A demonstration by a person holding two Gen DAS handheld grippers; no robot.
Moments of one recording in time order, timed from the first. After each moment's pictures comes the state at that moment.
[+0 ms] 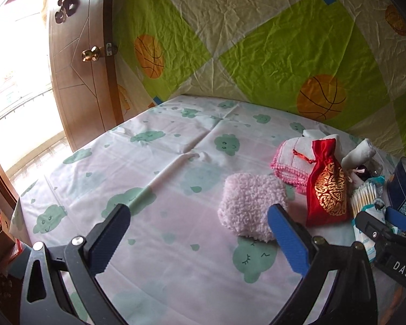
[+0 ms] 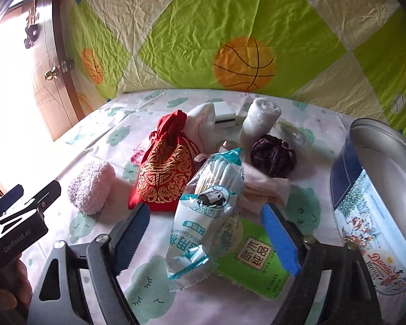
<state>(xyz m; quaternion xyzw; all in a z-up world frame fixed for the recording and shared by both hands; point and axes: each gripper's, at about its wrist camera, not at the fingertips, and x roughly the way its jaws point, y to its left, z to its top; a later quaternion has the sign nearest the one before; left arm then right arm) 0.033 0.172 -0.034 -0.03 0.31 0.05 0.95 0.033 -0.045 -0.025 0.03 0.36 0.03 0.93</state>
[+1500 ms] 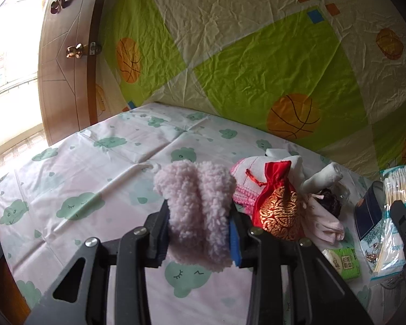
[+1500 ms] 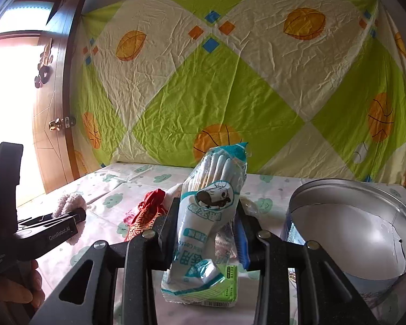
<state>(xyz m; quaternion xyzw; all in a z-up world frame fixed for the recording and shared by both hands) 0.038 0.134 -0.015 -0.09 0.28 -0.01 0.96 -0.039 -0.068 0.019 0.01 0.14 -0.02 0.99</state>
